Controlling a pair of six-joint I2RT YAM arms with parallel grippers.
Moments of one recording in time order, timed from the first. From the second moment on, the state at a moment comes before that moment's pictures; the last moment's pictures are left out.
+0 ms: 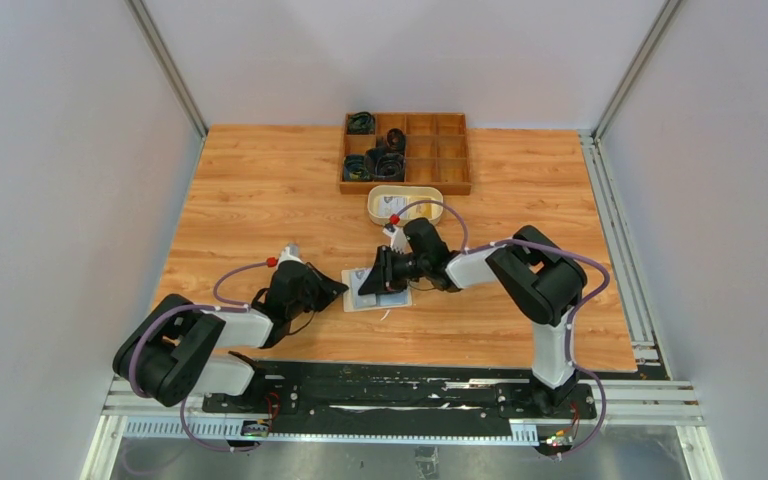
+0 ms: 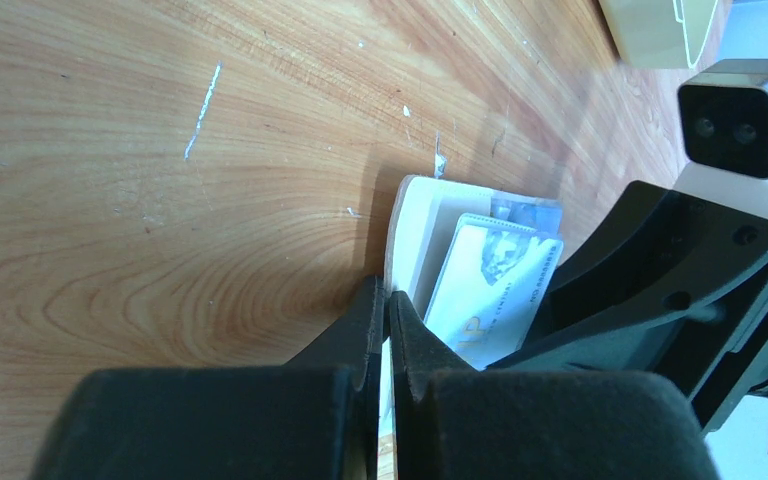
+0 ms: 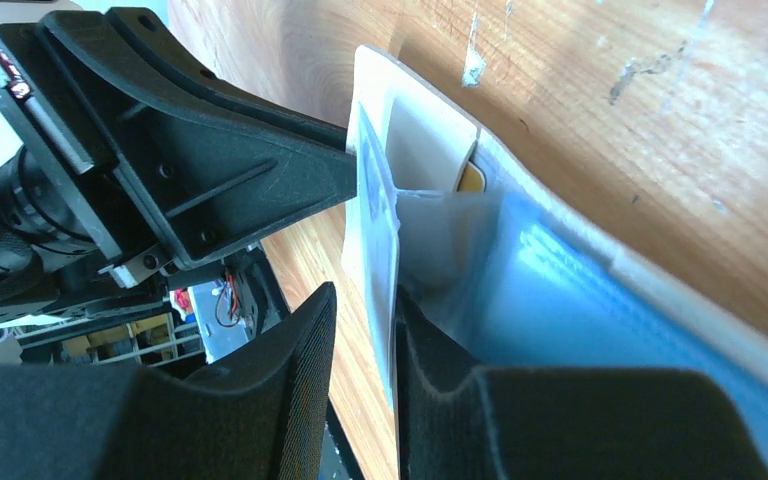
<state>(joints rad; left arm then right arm) -0.47 1.33 0.16 0.60 0.04 -1.11 0.74 1.95 0.89 0.46 -0.68 0.83</state>
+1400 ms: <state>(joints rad) -0.47 1.35 0.18 0.61 0.06 -1.04 0.49 1.67 0.80 0.21 -0.77 0.63</state>
